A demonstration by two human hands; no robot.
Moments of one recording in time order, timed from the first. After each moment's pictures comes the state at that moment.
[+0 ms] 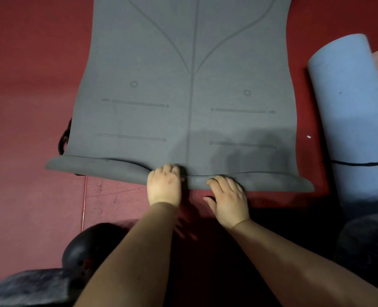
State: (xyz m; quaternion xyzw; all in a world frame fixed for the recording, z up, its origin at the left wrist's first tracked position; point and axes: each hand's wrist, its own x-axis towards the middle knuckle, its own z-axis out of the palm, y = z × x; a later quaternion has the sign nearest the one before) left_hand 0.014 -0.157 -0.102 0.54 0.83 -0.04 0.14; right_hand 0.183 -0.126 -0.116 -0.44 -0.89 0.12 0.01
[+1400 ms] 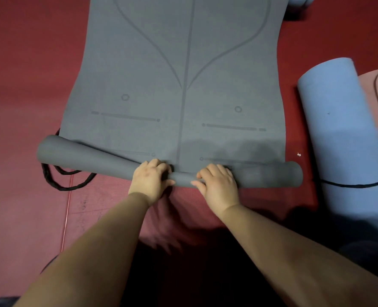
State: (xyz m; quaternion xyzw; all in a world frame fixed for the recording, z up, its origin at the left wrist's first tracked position) left_hand -0.029 -0.123 -0.111 0.56 0.79 0.08 0.24; right_hand 0.152 -0.058 -0.109 -0.42 -0.90 0.10 0.09
